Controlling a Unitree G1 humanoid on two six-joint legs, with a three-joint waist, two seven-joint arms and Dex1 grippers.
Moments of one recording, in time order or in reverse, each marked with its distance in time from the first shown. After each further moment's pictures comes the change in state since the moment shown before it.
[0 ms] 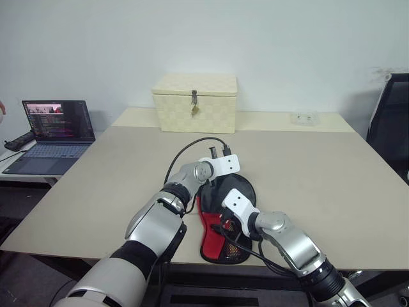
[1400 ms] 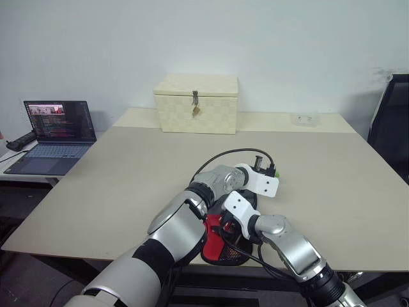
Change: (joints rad) left arm -0.056 -0.163 -0.146 0.015 0.125 -0.266 -0.005; right arm 0.026 0.020 0.001 -0.023 -0.036 0.014 -0.013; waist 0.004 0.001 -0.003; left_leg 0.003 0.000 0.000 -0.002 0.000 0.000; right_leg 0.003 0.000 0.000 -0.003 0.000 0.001
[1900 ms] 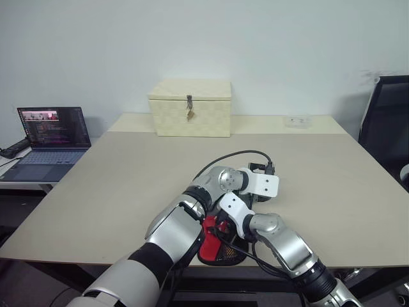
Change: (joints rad) left arm 0.049 0.019 0.143 -0.031 -0.188 -0.095 -0.317; right arm -0.046 0.046 0.006 0.089 -0.001 -0.002 0.012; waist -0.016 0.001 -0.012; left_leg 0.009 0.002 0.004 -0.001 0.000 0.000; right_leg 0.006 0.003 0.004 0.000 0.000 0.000
